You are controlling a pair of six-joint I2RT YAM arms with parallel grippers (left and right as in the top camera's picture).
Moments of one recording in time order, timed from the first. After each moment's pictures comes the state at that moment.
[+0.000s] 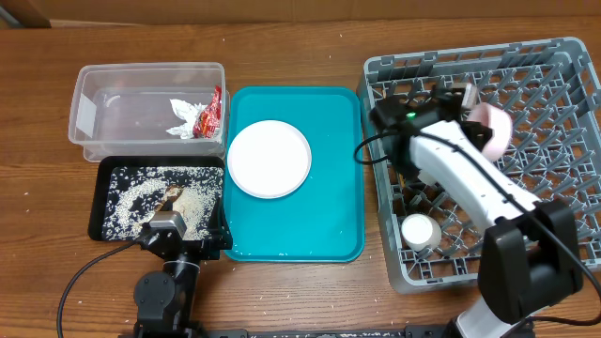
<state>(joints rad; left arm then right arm) -0.05 0.02 0.05 -0.16 0.02 -0.26 0.40 1.80 1.35 -1.27 1.26 0.79</state>
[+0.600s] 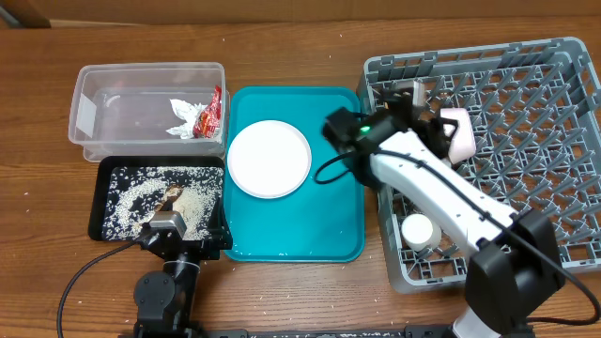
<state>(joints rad) -0.05 0.02 0.05 -0.16 0.02 -0.26 0.63 1.81 1.50 -1.36 1.22 0.79</state>
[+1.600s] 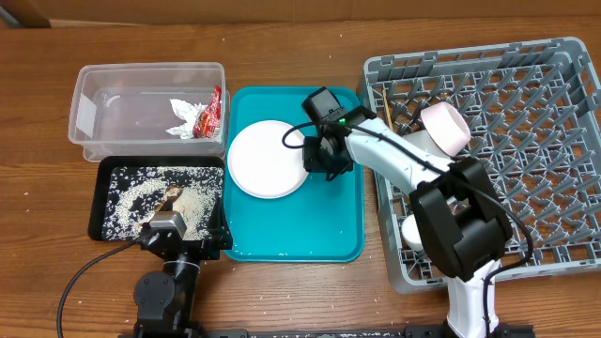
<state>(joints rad) -0.05 0.02 0.05 -0.16 0.02 -0.26 0.56 2.11 1.51 -0.73 -0.16 0.60</state>
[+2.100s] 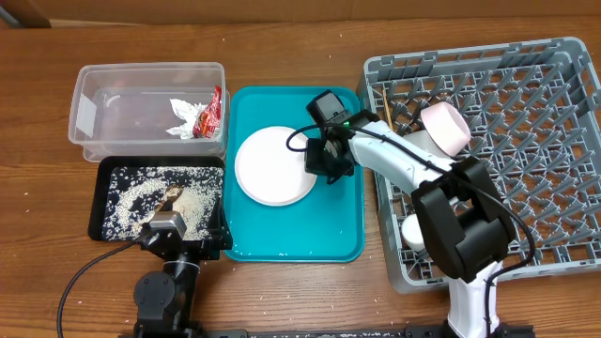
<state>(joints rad) -0.05 0.02 0.05 -0.16 0.02 -0.26 0.55 2.10 1.47 -0.70 -0.19 0.65</state>
